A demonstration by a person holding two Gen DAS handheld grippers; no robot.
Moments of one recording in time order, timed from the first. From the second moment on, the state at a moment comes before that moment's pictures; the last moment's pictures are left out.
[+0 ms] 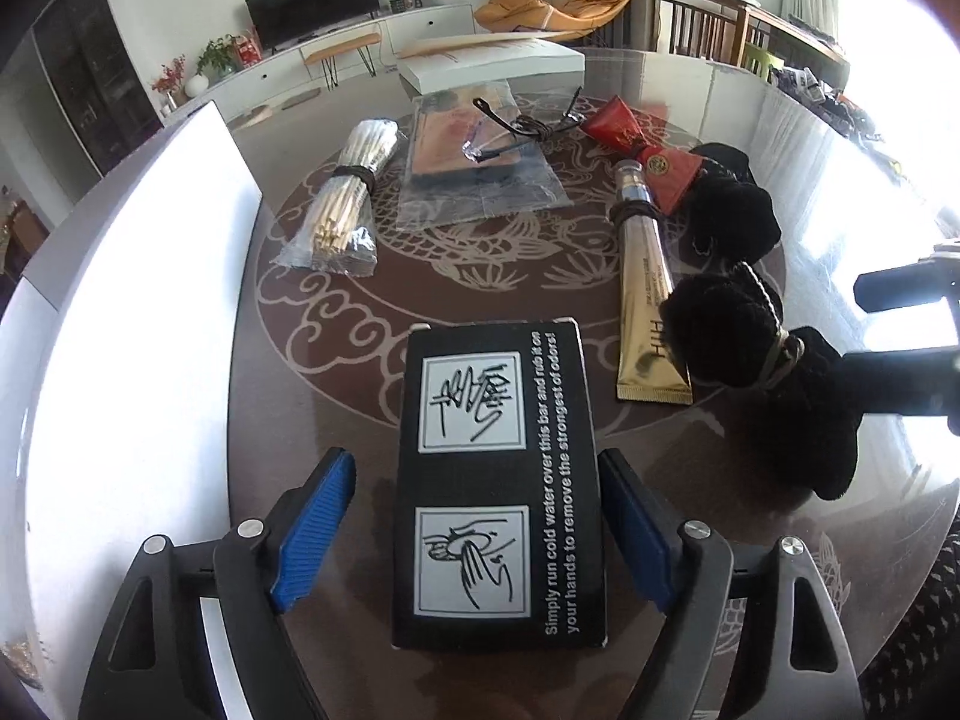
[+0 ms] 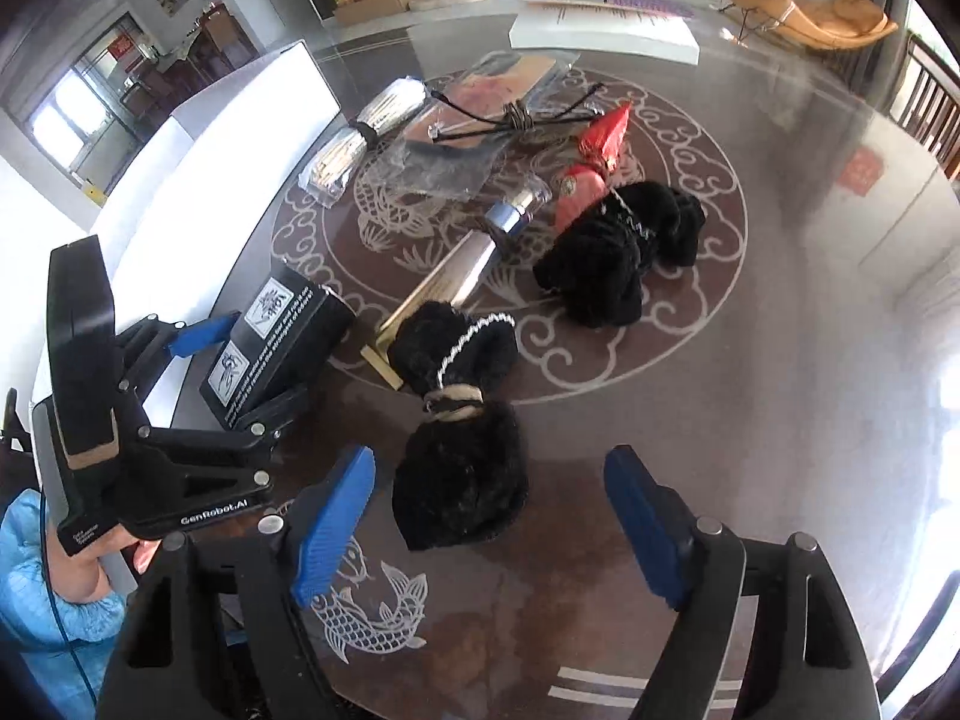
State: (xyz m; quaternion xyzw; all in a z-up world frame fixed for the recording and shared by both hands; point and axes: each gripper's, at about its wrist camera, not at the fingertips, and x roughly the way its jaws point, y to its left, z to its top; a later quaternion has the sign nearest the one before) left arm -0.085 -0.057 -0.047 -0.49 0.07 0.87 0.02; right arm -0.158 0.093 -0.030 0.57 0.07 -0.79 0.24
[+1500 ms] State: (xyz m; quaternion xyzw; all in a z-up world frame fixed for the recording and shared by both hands) left arm 0.013 -0.148 0.081 -0.37 -0.04 0.93 0.03; right arm -0.093 0.079 0.009 0.39 0.00 -0.92 0.05
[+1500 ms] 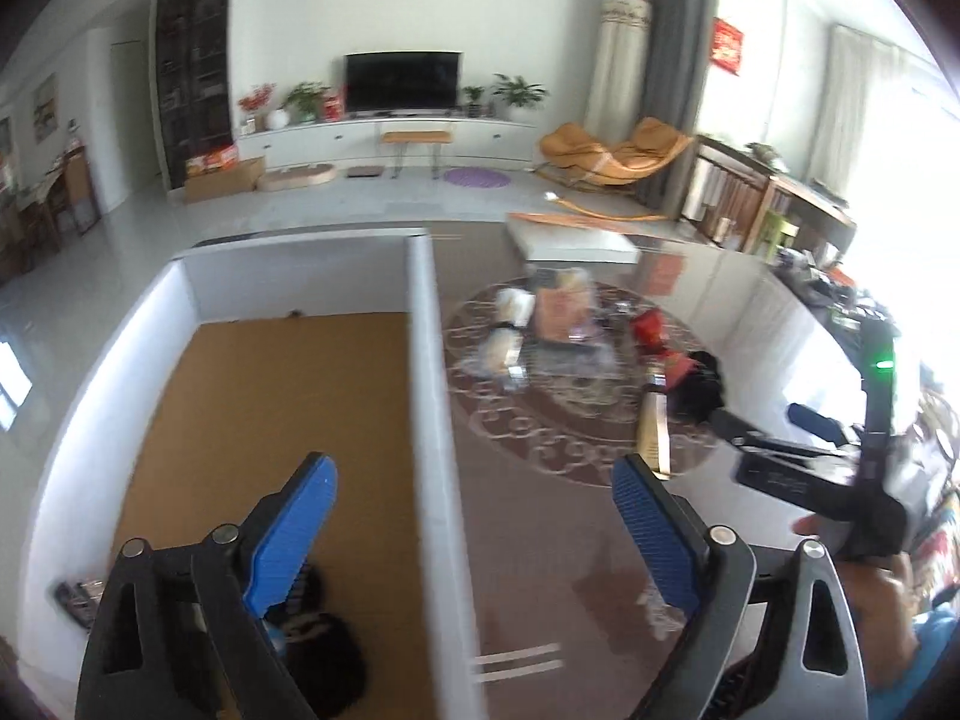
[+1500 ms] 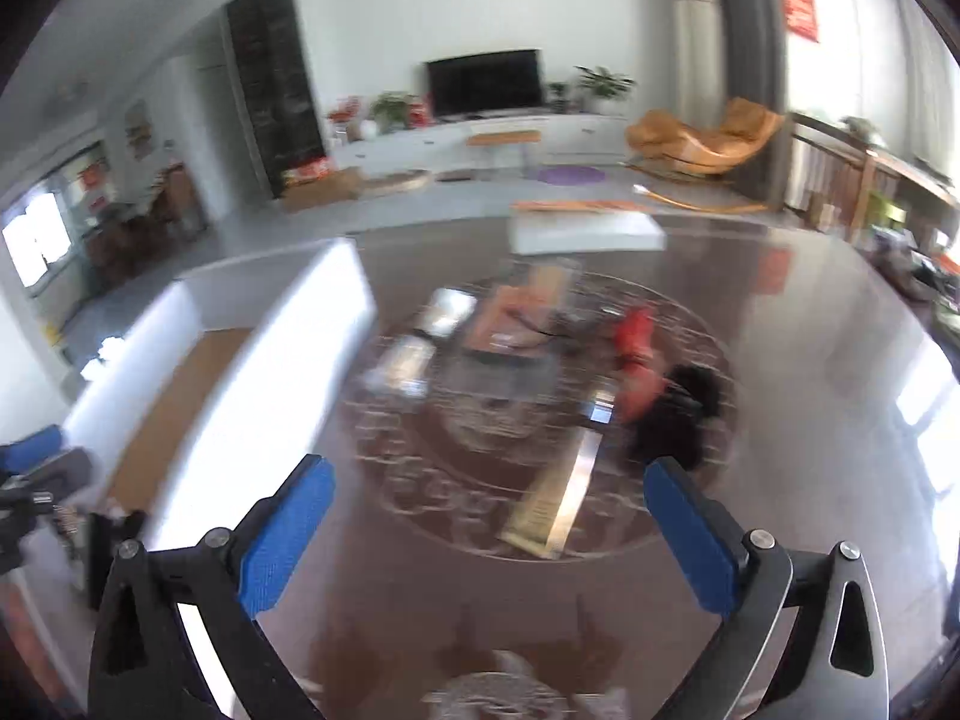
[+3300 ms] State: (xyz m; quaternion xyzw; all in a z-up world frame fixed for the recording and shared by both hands) left arm -0.041 -0.072 -0.065 -0.47 0.03 0.88 0.04; right arm -0.090 0.169 -0.072 0.46 -0.07 -0.88 -0.05
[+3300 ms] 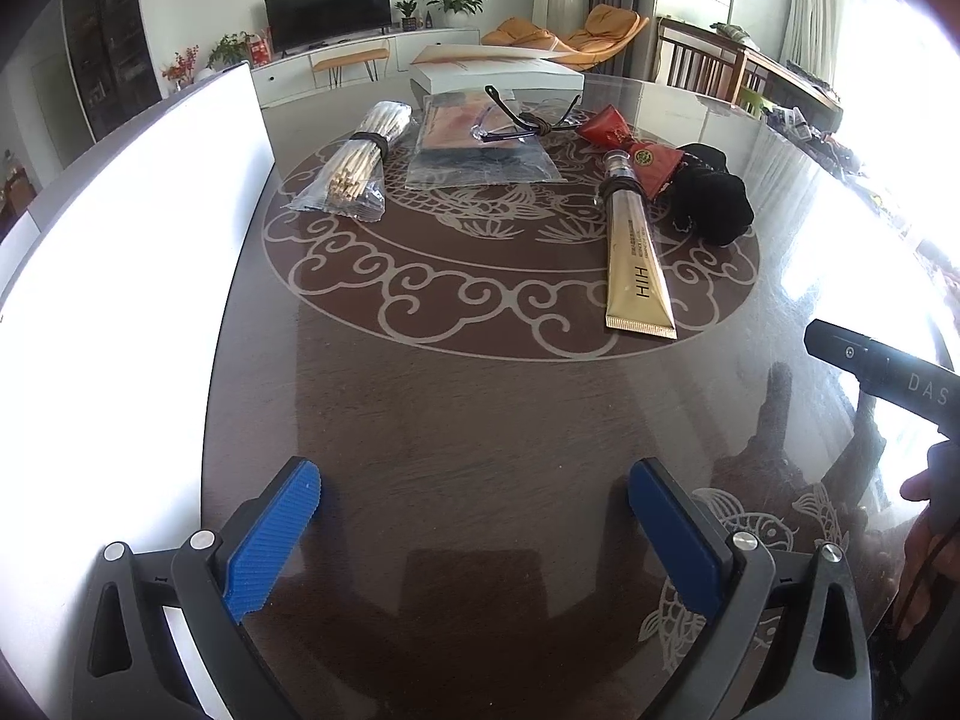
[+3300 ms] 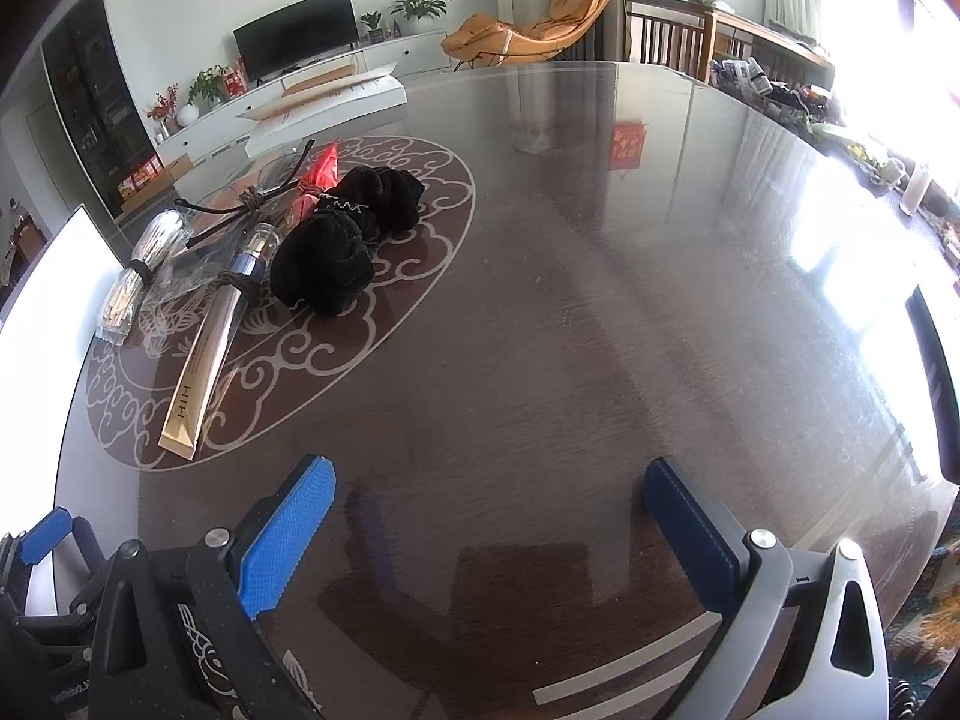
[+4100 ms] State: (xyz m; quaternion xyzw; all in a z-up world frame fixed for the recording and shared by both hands) left arm -0.040 -0.072 -0.065 -0.47 0.02 0.88 0.04; right arm -0.200 0.013 -0.065 0.54 0.05 -0.83 0.09
